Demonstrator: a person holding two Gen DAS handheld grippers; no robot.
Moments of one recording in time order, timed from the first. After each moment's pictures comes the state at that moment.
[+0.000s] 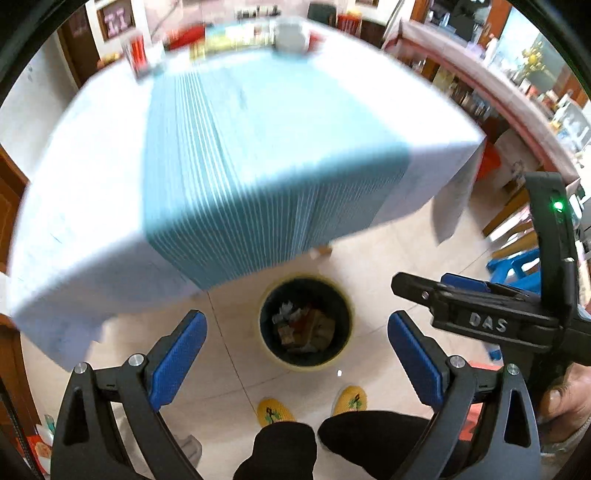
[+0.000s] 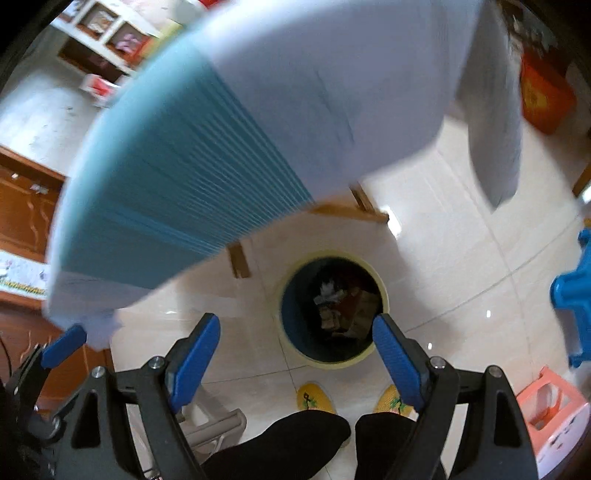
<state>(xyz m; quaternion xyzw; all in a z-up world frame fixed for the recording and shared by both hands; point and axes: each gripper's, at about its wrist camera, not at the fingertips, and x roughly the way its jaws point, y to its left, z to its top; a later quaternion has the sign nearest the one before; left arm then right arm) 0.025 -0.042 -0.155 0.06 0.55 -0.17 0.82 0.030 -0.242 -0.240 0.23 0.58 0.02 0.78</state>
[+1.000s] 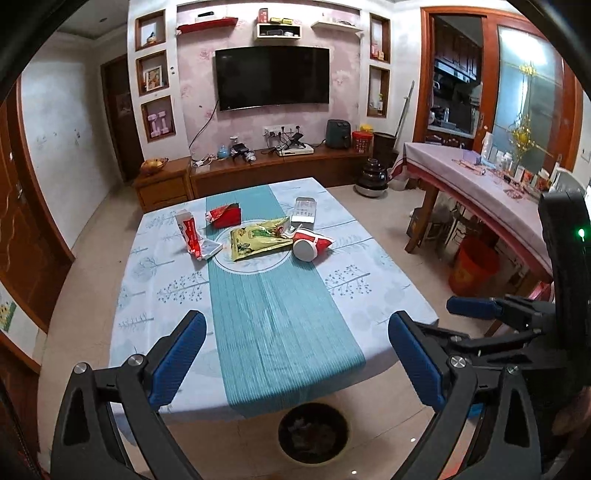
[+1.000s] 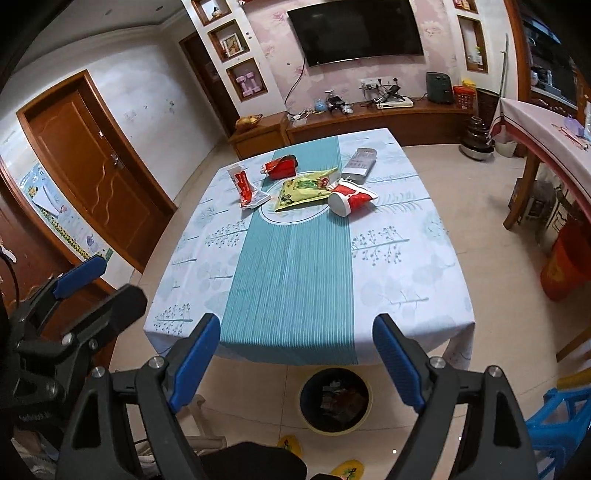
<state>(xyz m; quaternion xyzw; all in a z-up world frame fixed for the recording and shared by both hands) 0.043 -0.062 0.073 0.05 0.36 -0.13 0.92 0.063 -0.244 0.027 0.10 0.44 0.14 0.88</state>
